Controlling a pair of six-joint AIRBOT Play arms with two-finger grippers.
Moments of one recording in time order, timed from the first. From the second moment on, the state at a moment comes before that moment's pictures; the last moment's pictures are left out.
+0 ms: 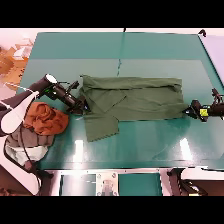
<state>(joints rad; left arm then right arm) -0.07 -1.84 1.31 0.84 -1.41 -1.35 -0.71 -1.49 0.96 -0.94 1.15 1.19</state>
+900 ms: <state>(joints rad) -0.06 -1.53 1.43 0.86 -1.31 -1.34 -0.71 -1.35 1.14 -0.68 1.31 1.13</state>
